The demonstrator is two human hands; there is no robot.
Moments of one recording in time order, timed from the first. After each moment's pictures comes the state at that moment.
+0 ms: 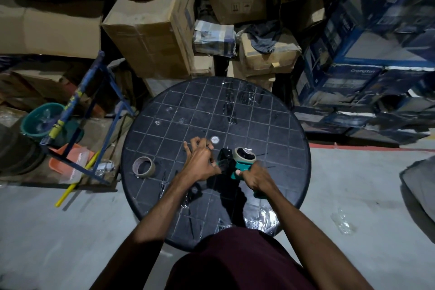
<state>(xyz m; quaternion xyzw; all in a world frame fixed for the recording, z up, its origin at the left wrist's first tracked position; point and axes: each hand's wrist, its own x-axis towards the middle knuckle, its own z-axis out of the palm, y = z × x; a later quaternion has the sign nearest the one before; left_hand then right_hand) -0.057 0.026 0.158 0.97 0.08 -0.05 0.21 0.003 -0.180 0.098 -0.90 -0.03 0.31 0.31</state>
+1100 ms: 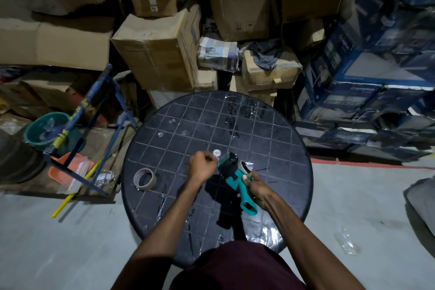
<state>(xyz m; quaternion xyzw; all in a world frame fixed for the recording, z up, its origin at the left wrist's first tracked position) -0.029 0.030 0.143 0.85 0.30 -0.01 0.44 0.014 -0.175 0.082 -0.69 0.12 0.40 0.59</state>
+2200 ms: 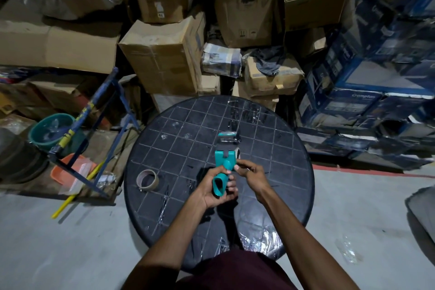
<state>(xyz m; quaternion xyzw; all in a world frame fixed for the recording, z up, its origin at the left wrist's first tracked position) -0.061 -0.003 0.142 0.26 0.25 -0.26 0.90 0.022 -0.146 0.118 -0.69 -0.01 0.26 0.67</state>
